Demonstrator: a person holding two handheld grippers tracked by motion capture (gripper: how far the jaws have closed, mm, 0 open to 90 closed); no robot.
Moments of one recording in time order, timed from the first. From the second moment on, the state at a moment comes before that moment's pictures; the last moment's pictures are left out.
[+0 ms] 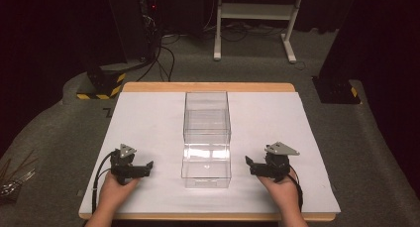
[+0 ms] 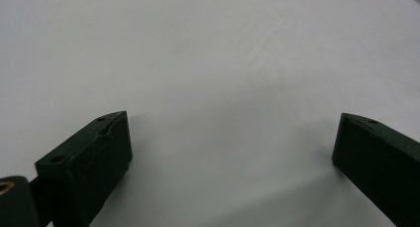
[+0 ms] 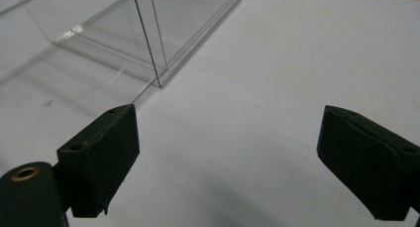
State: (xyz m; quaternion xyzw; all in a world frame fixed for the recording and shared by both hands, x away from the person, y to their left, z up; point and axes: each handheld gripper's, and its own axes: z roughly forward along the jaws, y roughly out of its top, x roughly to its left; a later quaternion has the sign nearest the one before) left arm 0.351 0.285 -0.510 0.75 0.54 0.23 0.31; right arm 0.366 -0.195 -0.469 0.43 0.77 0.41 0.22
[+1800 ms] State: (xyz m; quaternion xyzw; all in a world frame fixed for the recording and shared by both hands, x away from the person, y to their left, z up) left arm 0.351 0.285 -0.510 0.75 0.54 0.23 0.31; right arm 0.328 -0.161 -0.432 0.35 0.77 0.51 0.19
